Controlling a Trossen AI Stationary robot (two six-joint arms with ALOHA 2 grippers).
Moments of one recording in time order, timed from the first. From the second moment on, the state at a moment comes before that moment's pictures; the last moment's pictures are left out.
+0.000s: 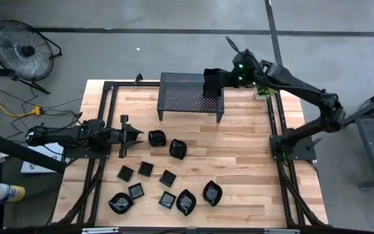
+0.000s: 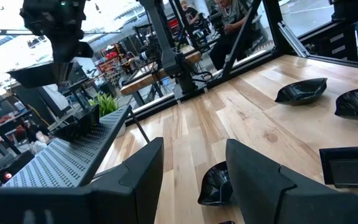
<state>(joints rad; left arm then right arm) -0.03 0.01 0.01 0.01 0.01 0.44 -0.55 1.41 1.45 -0.81 0.07 0.87</state>
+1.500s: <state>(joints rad) -0.03 0.01 0.01 0.01 0.01 0.44 -0.55 1.57 1.49 -0.97 0.10 1.01</state>
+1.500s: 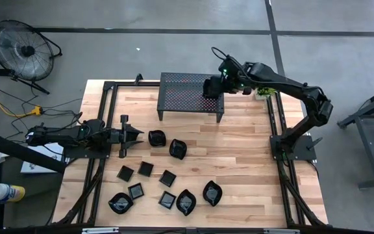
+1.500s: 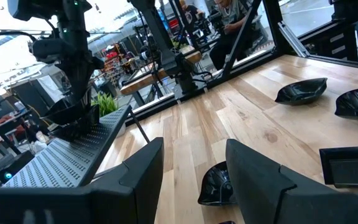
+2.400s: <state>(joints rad) -0.03 0.01 0.01 0.01 0.01 0.44 -0.53 1.57 1.49 -0.96 0.11 0.99</state>
